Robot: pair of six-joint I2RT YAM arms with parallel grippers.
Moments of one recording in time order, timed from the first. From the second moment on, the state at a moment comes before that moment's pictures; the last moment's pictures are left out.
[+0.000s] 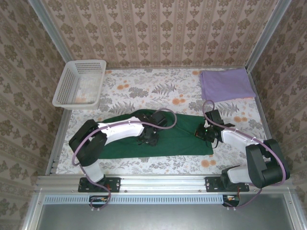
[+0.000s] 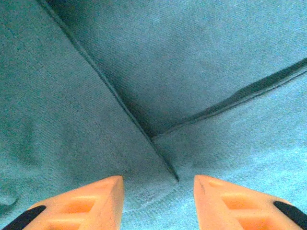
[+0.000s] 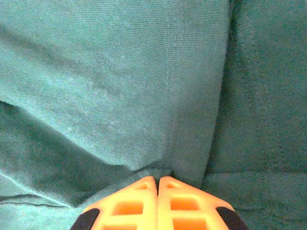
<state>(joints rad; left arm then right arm) -0.96 1.73 1.10 -0.80 -0.10 -0.45 0.22 1.34 0.54 -0.30 -0.22 0.63</state>
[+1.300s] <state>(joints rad) -0.96 1.76 1.10 -0.79 -0.12 -0.43 0.22 1.34 0.54 -0.30 -0.22 0.63</state>
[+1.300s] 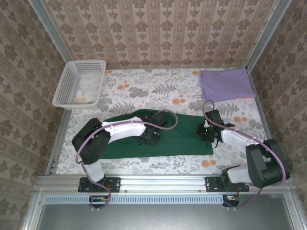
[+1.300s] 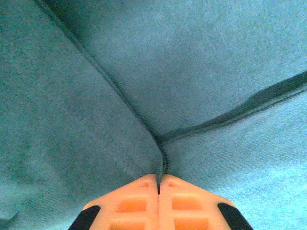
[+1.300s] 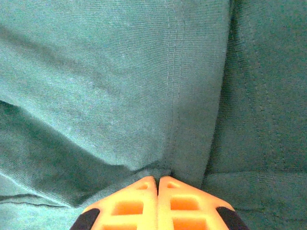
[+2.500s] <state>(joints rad) -0.86 1.34 0.63 -0.59 -0.03 -0.49 0.38 1.28 0.54 -0.41 -0.31 0.73</state>
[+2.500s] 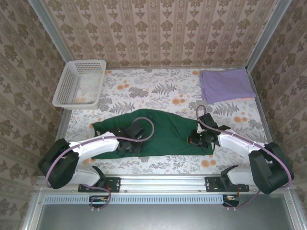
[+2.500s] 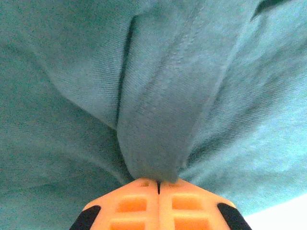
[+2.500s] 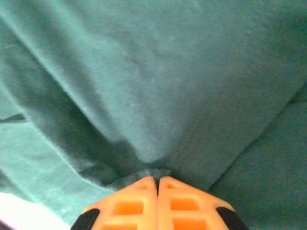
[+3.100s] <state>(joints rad) -1.00 1.49 0.72 -0.43 -0.07 -0.54 0.44 1.43 0.65 -0.42 -0.08 0.93</state>
